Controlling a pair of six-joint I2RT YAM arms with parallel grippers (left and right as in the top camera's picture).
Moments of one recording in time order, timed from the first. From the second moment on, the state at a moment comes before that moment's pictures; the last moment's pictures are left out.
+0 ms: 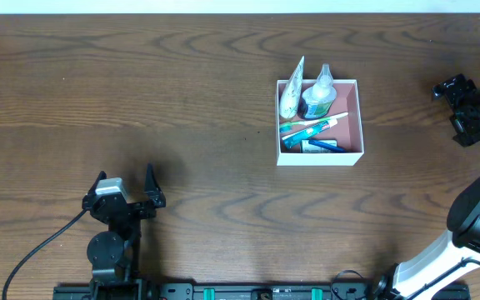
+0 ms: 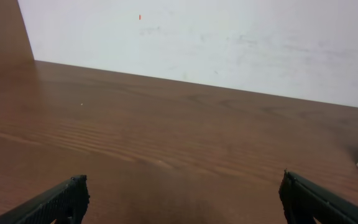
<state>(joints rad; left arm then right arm) 0.03 0.01 0.02 -0.11 -0.05 -0.14 -0.43 1.94 1.65 -1.06 -0.11 0.73</state>
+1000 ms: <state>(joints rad) 0.03 0.01 0.03 -0.12 -0.05 -0.14 0.14 1.06 1.00 -0.56 0.06 0.71</state>
